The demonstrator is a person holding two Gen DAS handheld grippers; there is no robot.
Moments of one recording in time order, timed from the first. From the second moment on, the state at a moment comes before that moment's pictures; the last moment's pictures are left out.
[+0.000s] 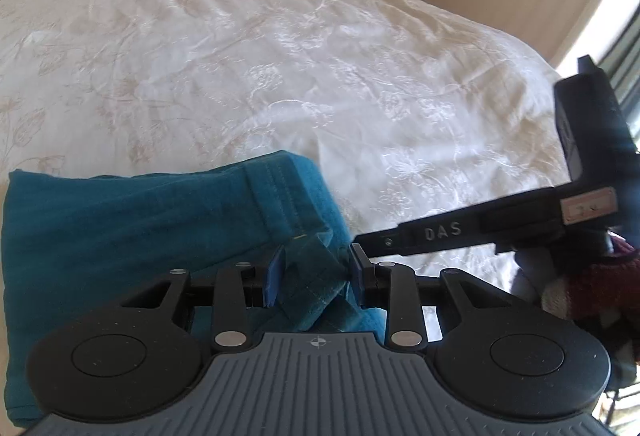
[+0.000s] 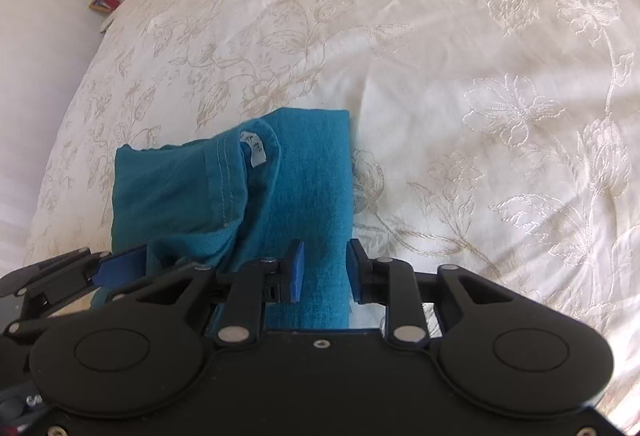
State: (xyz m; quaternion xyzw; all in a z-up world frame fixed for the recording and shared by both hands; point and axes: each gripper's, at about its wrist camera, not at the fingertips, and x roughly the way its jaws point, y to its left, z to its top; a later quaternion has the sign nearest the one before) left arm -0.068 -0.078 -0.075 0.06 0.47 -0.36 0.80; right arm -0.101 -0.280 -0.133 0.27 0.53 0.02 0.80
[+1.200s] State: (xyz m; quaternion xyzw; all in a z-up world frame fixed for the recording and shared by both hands) left arm -0.034 0.094 -0.083 -0.04 0.58 -0.06 0.81; right arm -0.081 -0.238 -0.143 0.28 0.48 0.05 0.83
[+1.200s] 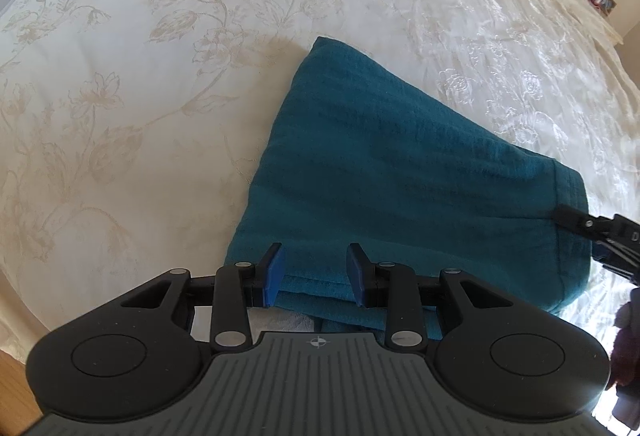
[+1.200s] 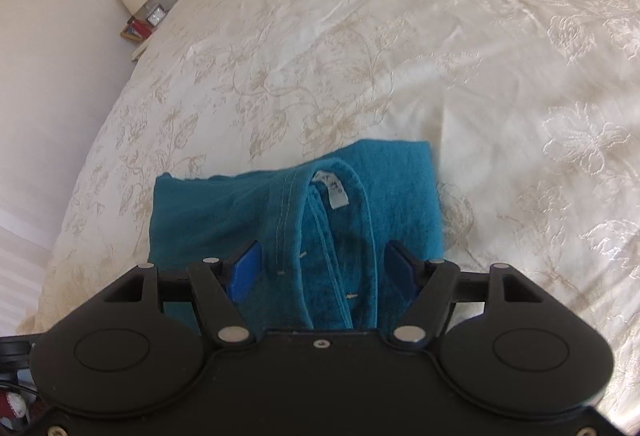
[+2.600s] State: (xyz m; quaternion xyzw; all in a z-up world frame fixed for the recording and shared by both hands) left arm 0.010 0.091 -0.094 0.04 0.56 -0.12 0.82; right arm -0.094 -0.250 -0.149 0.24 0.52 0.02 0.82
